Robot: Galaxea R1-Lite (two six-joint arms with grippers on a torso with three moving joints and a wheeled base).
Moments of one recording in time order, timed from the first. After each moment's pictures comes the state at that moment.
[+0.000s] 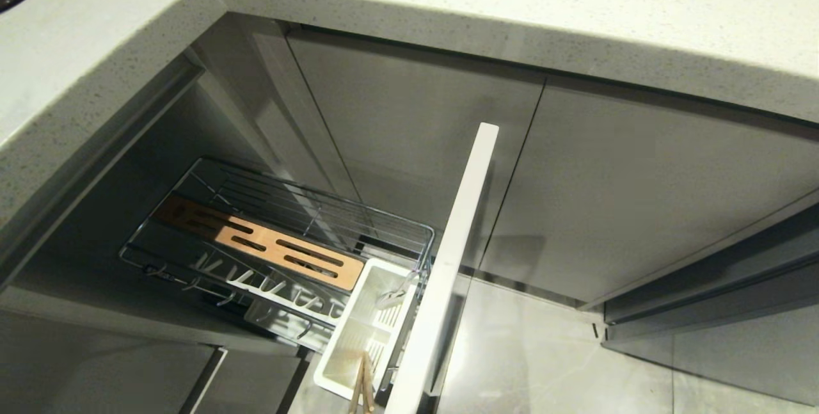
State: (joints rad) left arm 0.55 0.78 -0.92 -0.30 -0.38 0.45; right arm 0.00 0.00 0.00 -0.08 0.00 0.02
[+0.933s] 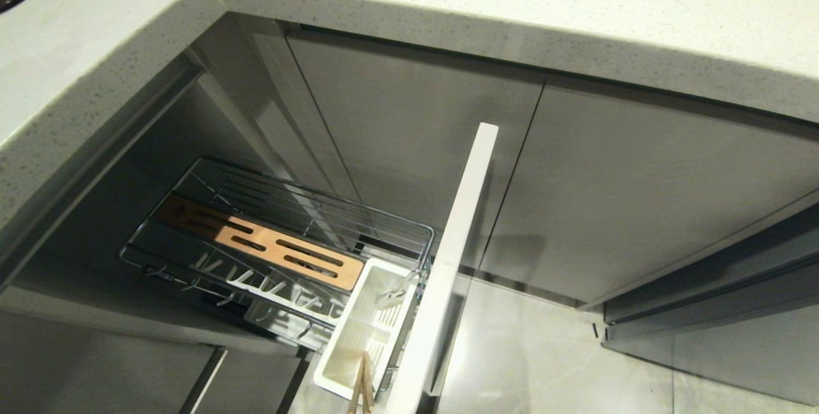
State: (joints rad) left arm 0.32 0.89 -1.41 0.03 -0.36 -0.38; right arm 0.00 0.00 0.00 -0.08 0.00 0.02
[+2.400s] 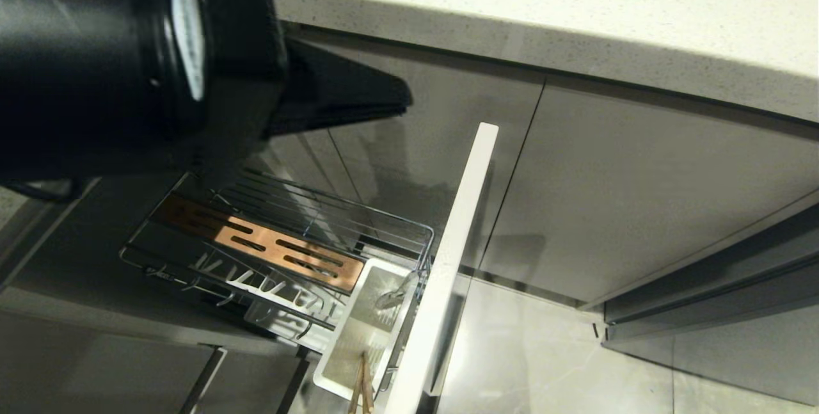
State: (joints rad) left arm -1.16 1.36 -1.49 0.34 0.28 -0.59; right arm 0.00 0.00 0.00 -0.08 0.00 0.02
